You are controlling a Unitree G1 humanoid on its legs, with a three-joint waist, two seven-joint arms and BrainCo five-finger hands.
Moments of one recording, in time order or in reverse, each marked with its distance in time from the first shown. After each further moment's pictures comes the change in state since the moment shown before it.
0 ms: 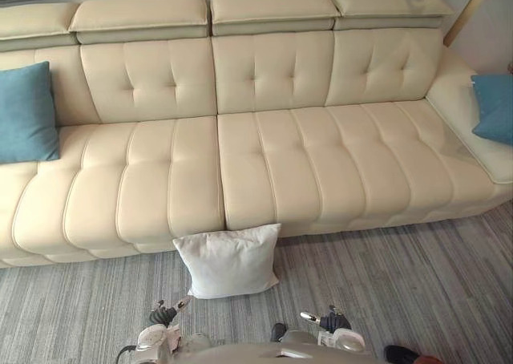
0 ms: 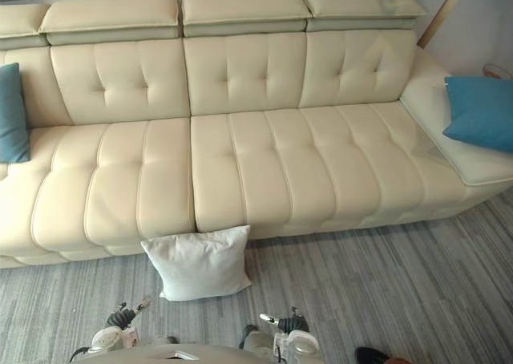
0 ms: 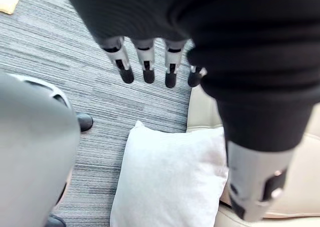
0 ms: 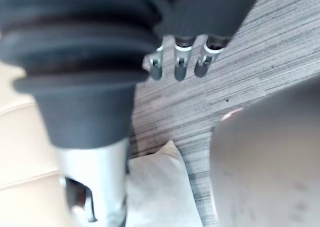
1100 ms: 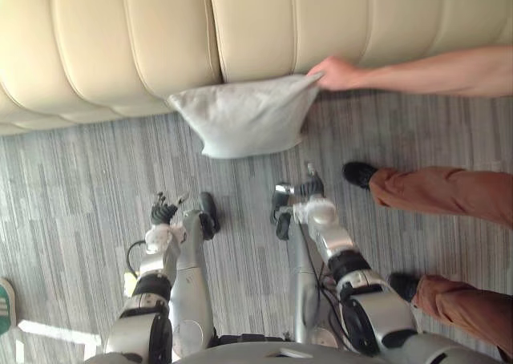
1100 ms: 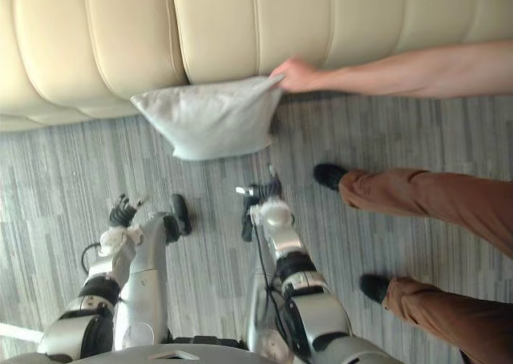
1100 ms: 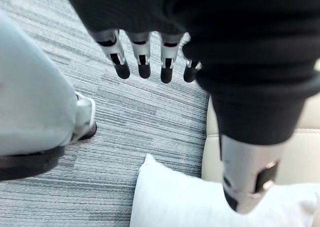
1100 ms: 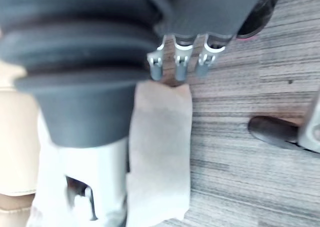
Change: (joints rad) left arm -0.500 0.052 -0.071 -0.246 -0.280 -0.027 0.137; right arm -0.733 -0.073 0.250 -0.241 0.003 0.003 -0.162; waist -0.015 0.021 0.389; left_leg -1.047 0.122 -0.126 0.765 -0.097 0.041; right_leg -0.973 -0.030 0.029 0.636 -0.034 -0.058
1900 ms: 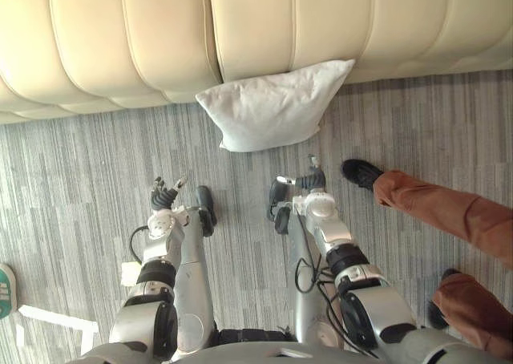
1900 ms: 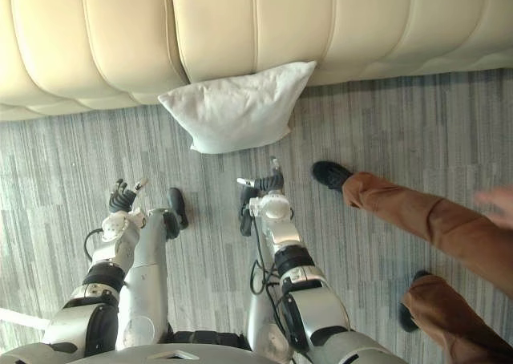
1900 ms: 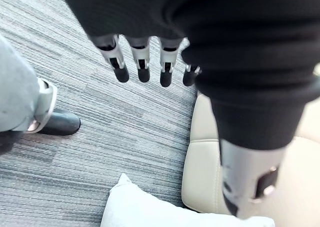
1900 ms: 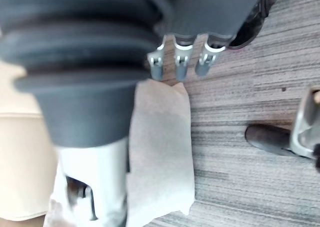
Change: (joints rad) left arm 0.084 -0.025 0.006 -0.022 0.026 0.005 0.036; right arm 0.220 0.019 0.001 -0.010 0.036 -0.011 -0.035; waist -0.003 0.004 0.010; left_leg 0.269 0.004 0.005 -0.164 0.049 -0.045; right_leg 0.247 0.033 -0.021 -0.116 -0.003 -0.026
